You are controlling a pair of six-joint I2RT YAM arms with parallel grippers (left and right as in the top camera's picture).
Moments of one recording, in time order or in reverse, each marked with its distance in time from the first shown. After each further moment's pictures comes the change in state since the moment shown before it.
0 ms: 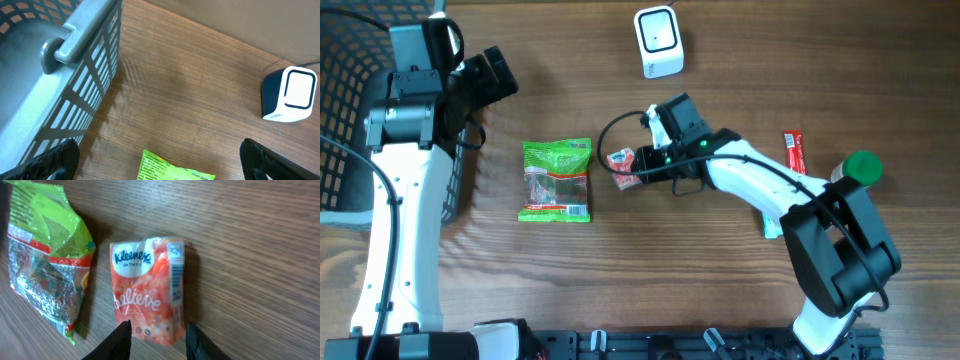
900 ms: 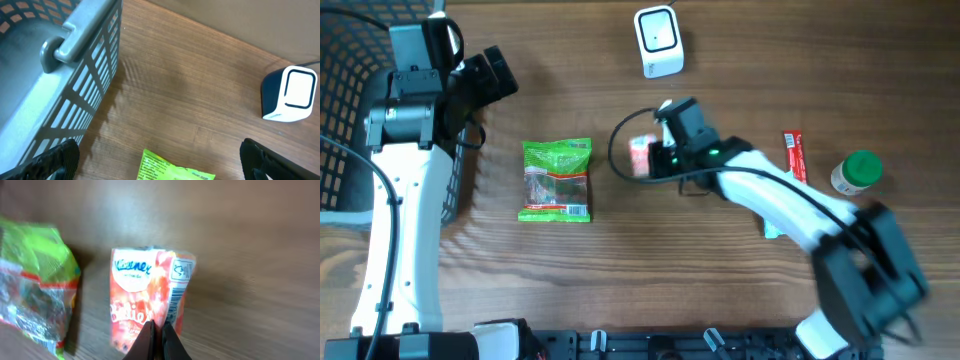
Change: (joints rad) left arm 0.000 0.000 0.000 -0.001 0.000 0.000; right arm 0.012 -0.172 -0.040 -0.050 0.253 0.063
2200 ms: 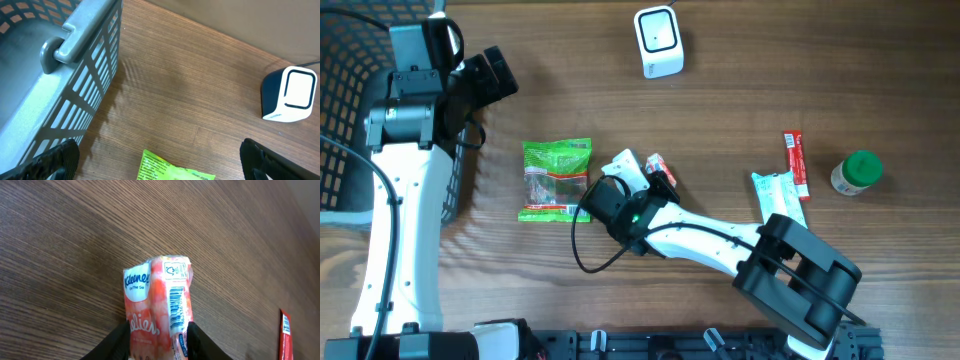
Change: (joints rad) left arm 0.000 0.000 0.000 0.001 0.000 0.000; right arm 0.421 0.196 0.006 -0.074 0.897 -0.171
